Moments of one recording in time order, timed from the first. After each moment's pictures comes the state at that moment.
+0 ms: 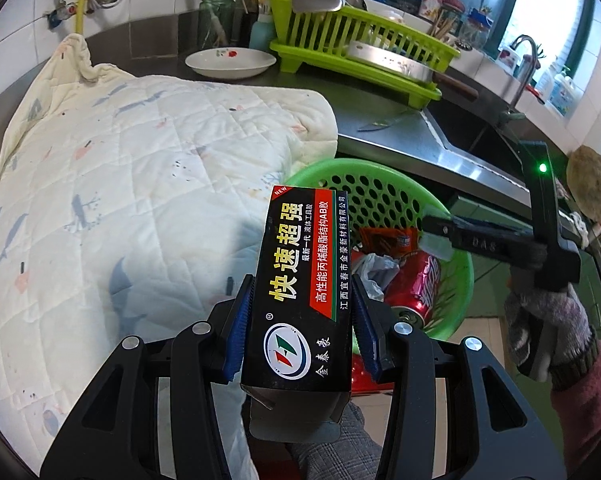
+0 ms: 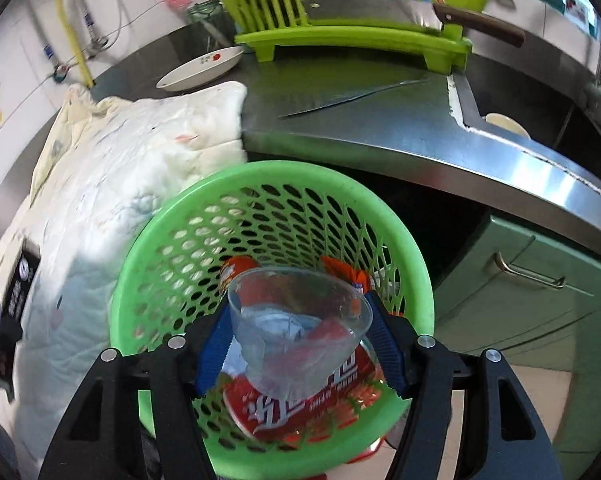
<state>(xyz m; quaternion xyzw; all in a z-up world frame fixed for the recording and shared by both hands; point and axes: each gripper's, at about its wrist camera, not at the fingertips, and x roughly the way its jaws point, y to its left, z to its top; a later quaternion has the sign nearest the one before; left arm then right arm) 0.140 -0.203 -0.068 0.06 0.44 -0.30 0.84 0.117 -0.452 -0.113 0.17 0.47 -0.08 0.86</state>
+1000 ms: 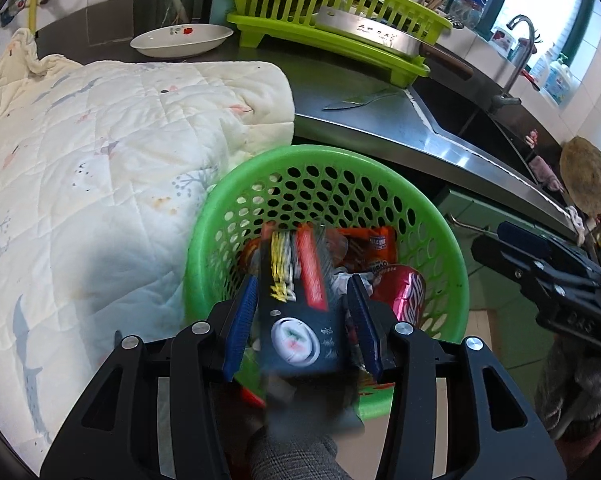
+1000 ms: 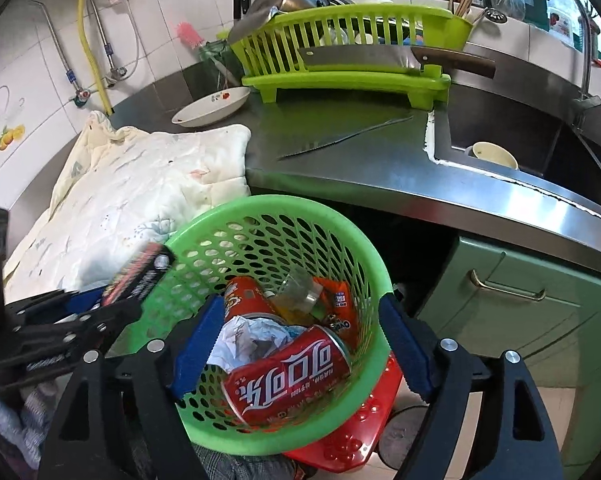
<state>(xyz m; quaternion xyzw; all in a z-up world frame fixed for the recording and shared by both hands) 0.165 -0.275 -0.105 0.06 0.47 -0.33 0.82 0.066 -0.457 -0.077 0.15 0.41 -0.08 0.90</state>
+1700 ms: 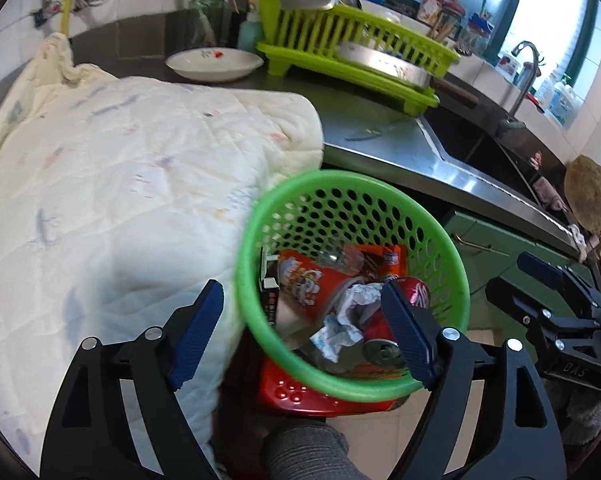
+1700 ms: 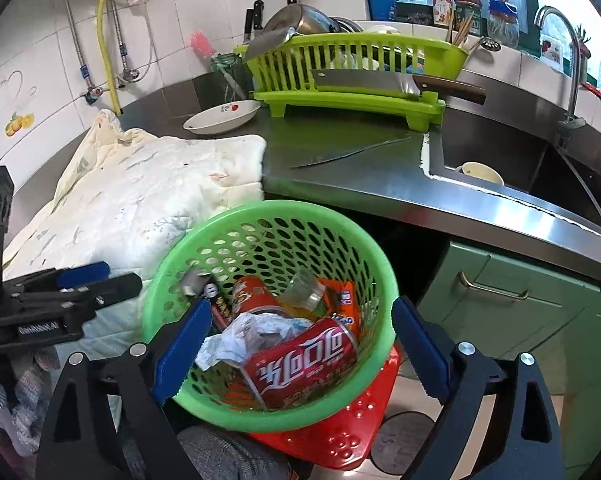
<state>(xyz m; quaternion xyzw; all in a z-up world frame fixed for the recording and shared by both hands) 0.154 -0.230 -0.076 0.04 0.43 -0.31 0.85 0.042 -0.418 -0.057 0.12 0.38 -0.10 0.91</state>
